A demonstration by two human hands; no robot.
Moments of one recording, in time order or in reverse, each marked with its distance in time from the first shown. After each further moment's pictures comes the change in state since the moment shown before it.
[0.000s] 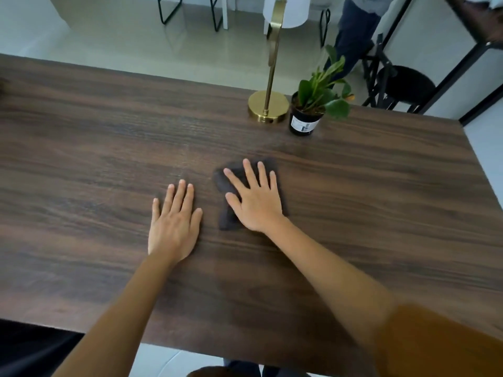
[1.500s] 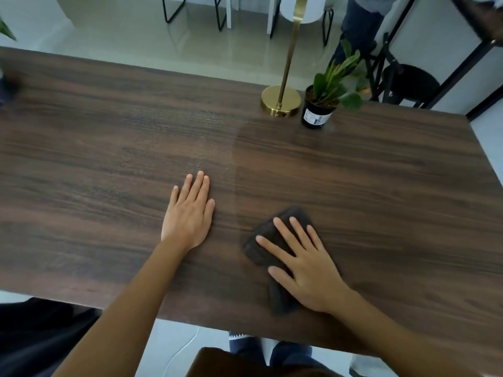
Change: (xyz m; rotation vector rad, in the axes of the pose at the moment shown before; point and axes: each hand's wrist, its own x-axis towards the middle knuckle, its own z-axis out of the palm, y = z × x) left_hand -0.008 -0.018 -0.006 0.006 0.008 0.120; right_hand -0.164 0.020 0.032 -0.025 0.052 -0.214
